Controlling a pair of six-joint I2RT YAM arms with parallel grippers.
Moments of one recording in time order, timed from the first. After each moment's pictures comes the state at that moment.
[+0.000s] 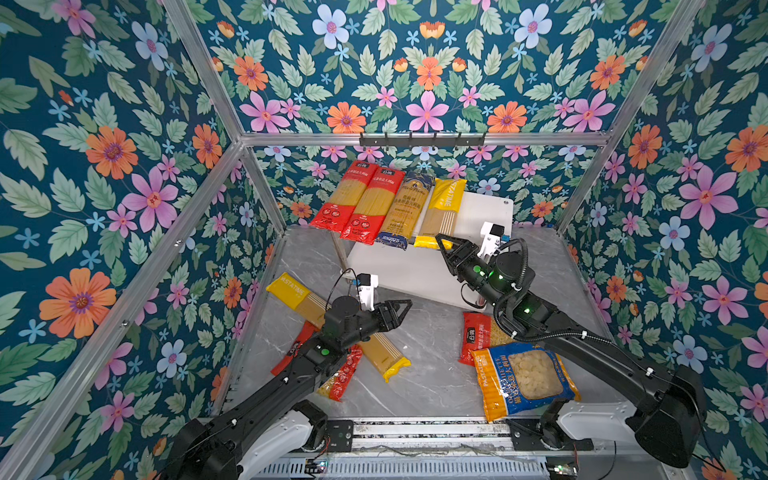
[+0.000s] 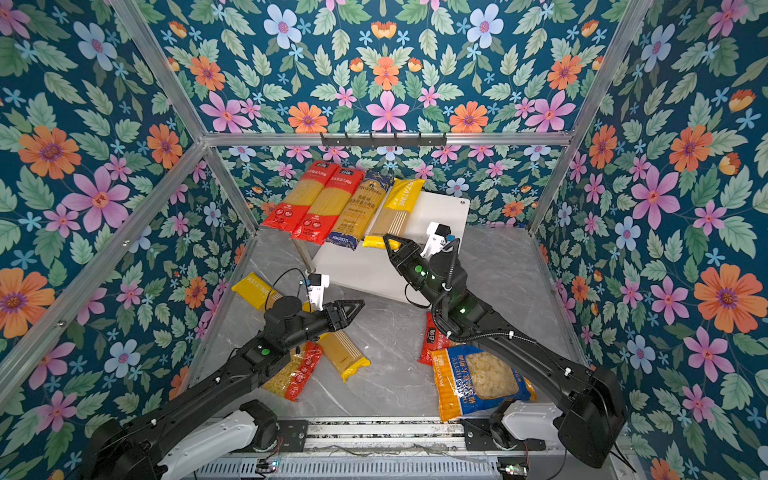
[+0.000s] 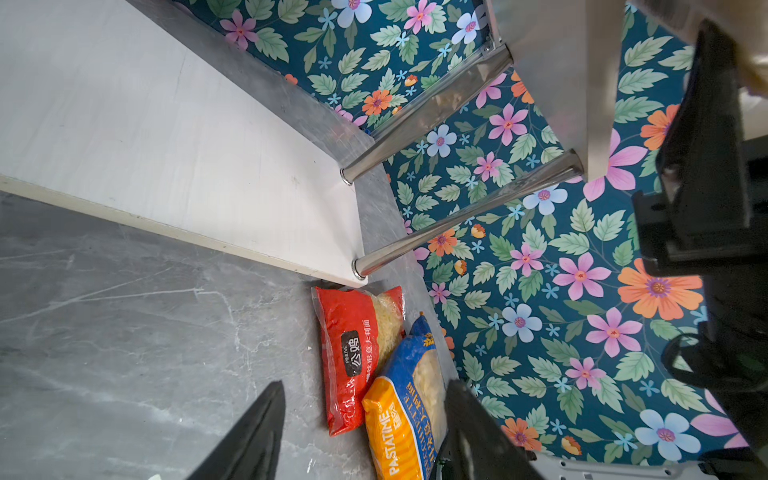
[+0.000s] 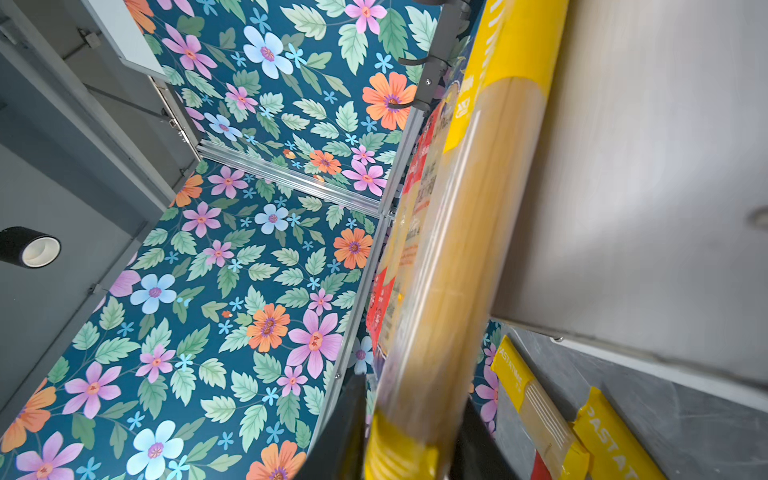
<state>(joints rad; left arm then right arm) -0.63 0.96 0.53 0.19 0.32 -0.86 0.74 1.27 1.06 0.29 0.08 1.23</state>
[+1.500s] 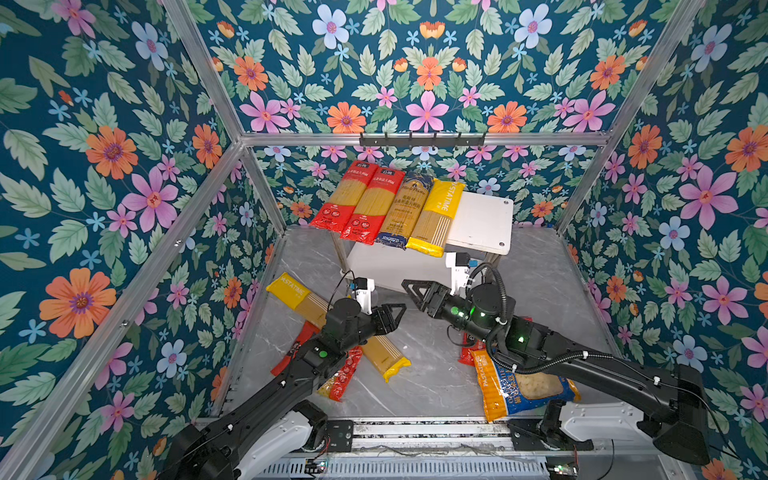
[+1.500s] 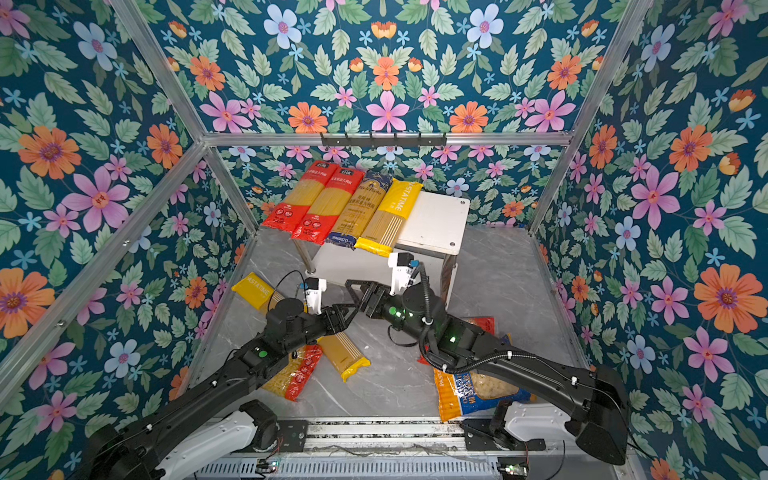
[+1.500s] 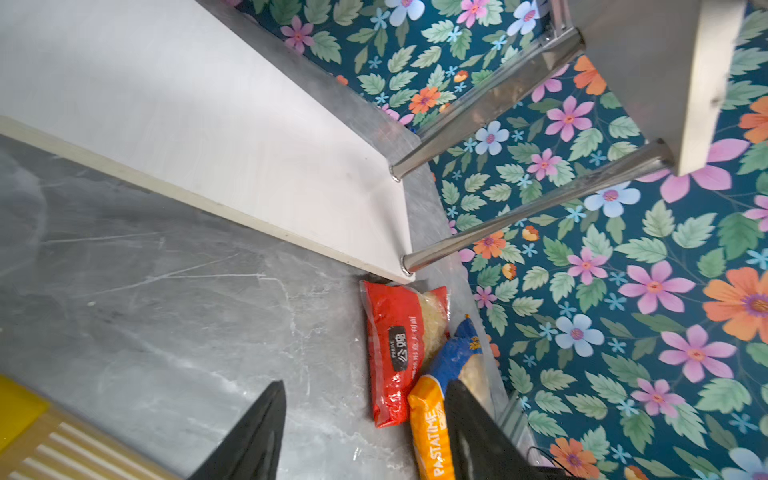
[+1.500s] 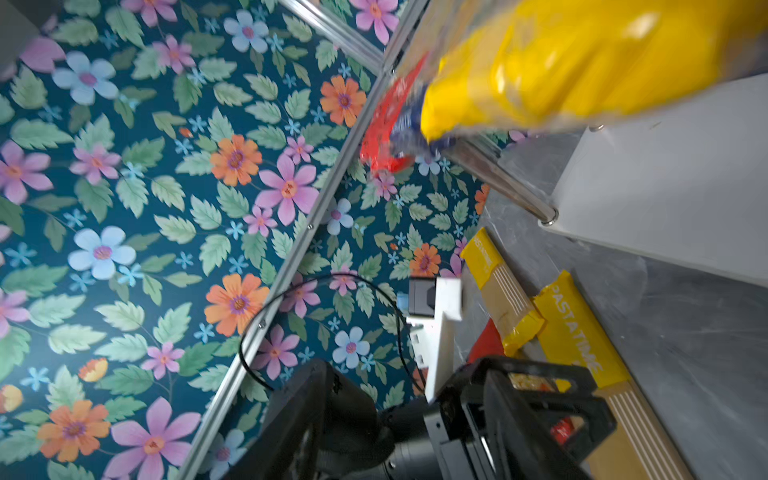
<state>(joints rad) -0.64 0.91 0.52 0.03 0.18 -0.80 1.05 1.23 1.00 0.15 0.10 0.98</state>
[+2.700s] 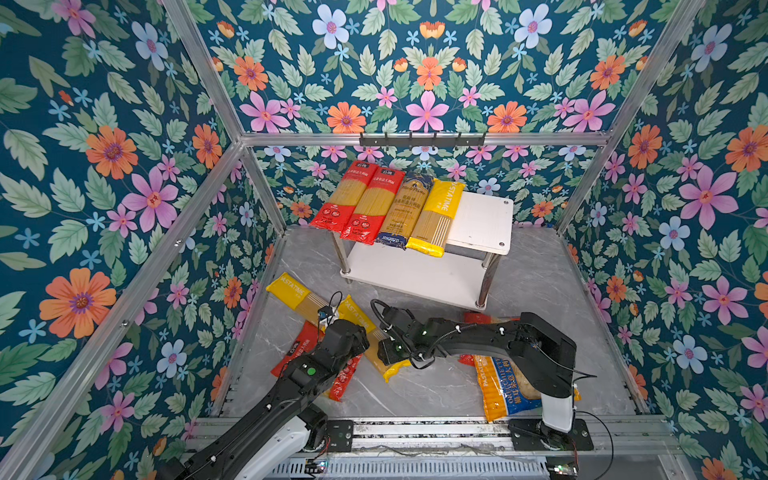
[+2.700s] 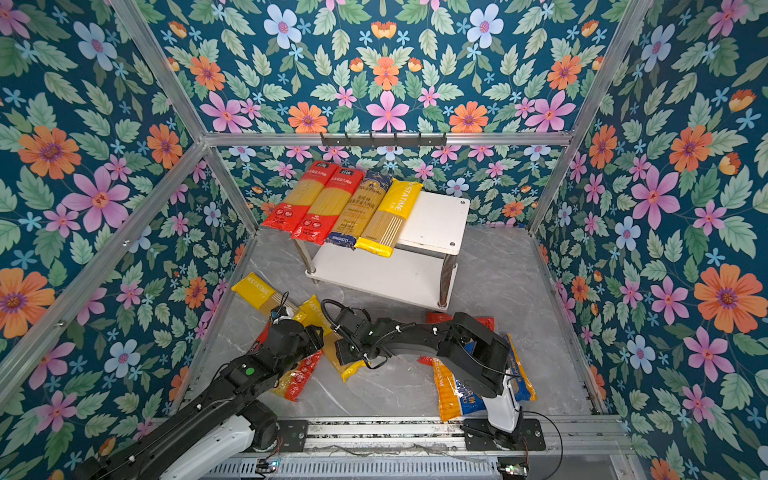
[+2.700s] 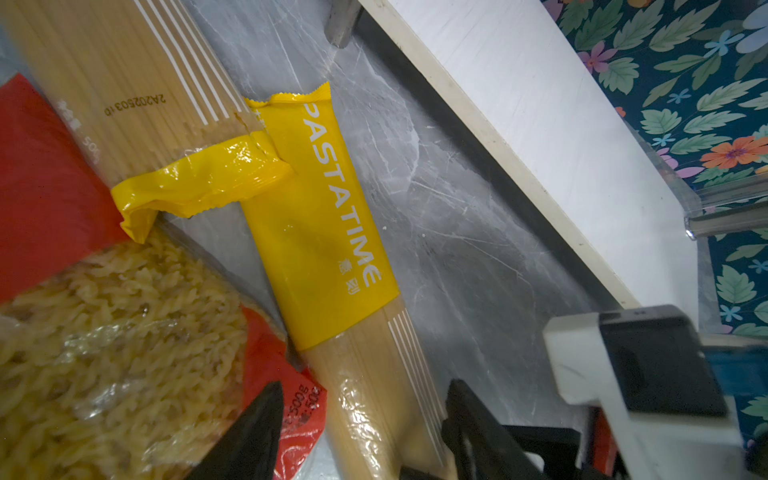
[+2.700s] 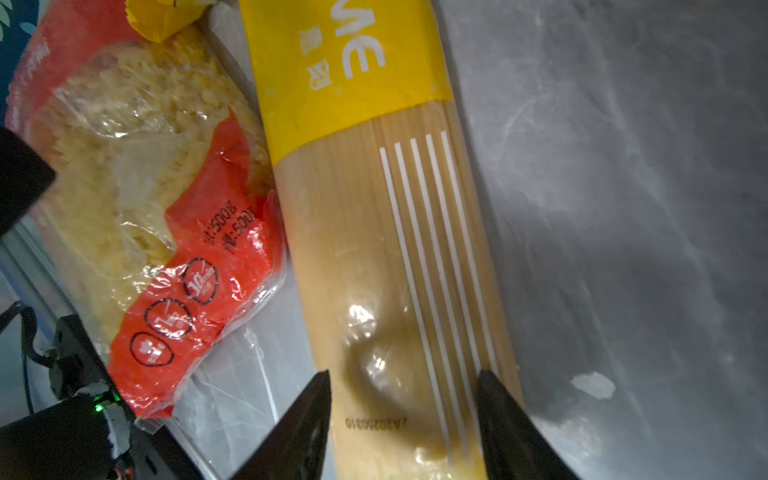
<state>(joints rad) -0.63 0.73 0.42 -0.45 -0.27 -0.92 1.08 1.95 1.27 -0.33 -0.07 0.71</state>
